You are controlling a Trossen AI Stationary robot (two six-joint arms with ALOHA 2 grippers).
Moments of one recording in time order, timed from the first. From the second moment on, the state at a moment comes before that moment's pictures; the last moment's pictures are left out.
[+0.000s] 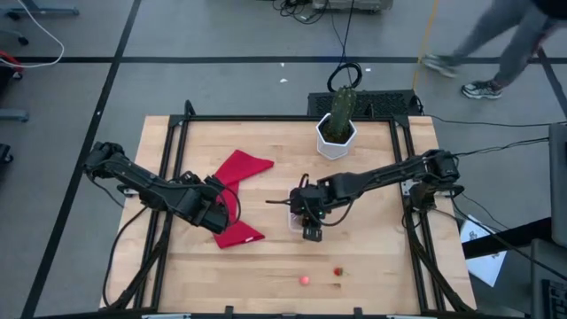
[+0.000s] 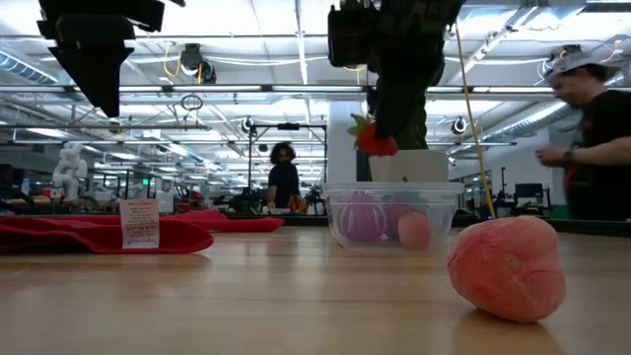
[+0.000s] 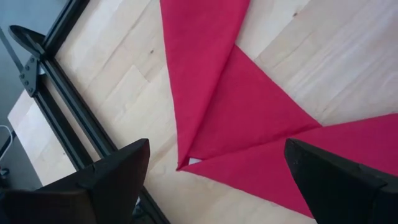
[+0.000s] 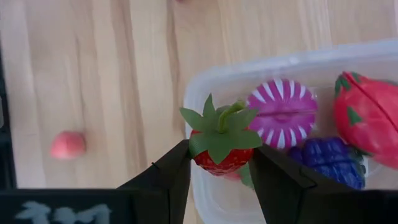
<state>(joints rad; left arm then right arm) -0.43 1.43 1.15 -1.49 -0.47 -1.22 0.15 1.78 1.34 -0.73 -0.14 0.33</state>
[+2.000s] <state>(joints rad) -0.43 1.43 1.15 -1.48 -0.48 -1.22 0.17 1.78 1.18 -0.56 -0.16 0.38</state>
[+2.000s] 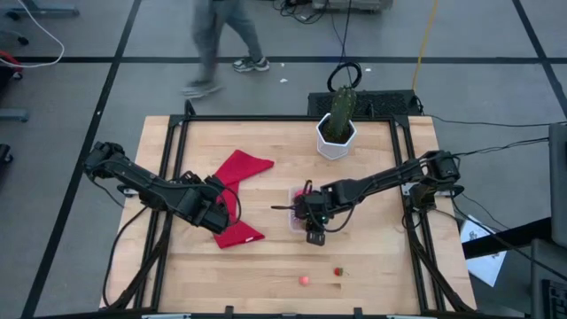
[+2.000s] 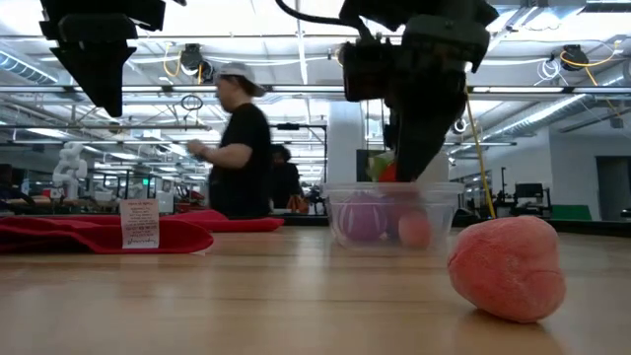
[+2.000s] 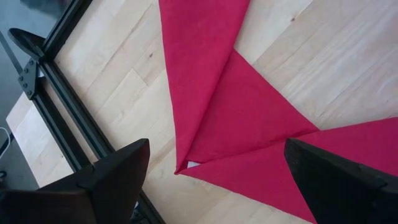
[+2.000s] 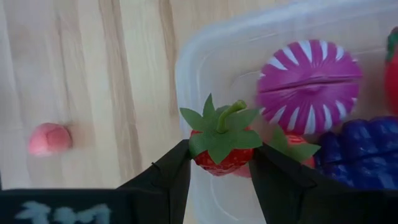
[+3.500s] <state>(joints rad) -0.43 1.43 1.15 -1.46 -0.50 -1.21 0.16 1.72 1.16 -0.53 -0.21 0.36</state>
